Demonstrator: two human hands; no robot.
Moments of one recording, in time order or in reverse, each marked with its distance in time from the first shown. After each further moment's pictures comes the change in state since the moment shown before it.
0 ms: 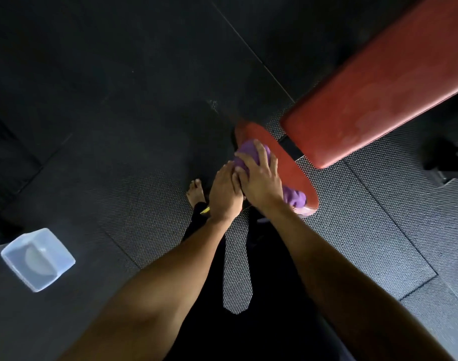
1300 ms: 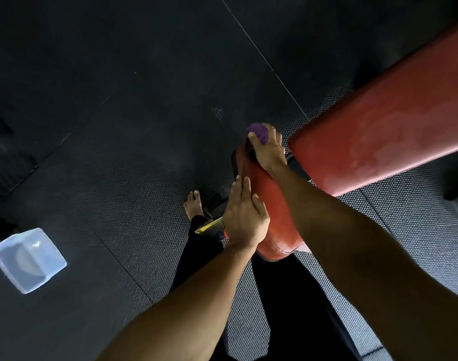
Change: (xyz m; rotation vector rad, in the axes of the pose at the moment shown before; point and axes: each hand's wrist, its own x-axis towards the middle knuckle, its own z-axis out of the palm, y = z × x) left_hand 0.025 0.041 0.058 0.090 0.014 -0.192; right_hand 0.184 0.057 0.018 0.372 -0.076 0.286
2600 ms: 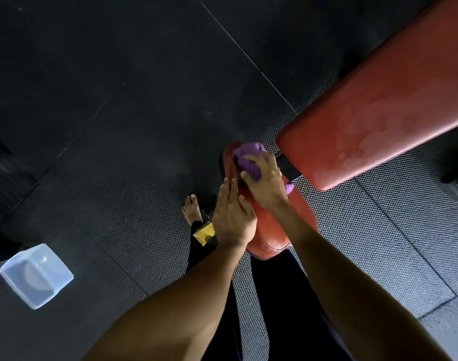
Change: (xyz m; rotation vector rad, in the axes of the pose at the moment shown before) left_hand 0.002 0.011 -0.012 0.095 0.004 0.026; right_hand -0.091 0.031 -0.017 0.012 0.028 -0.197
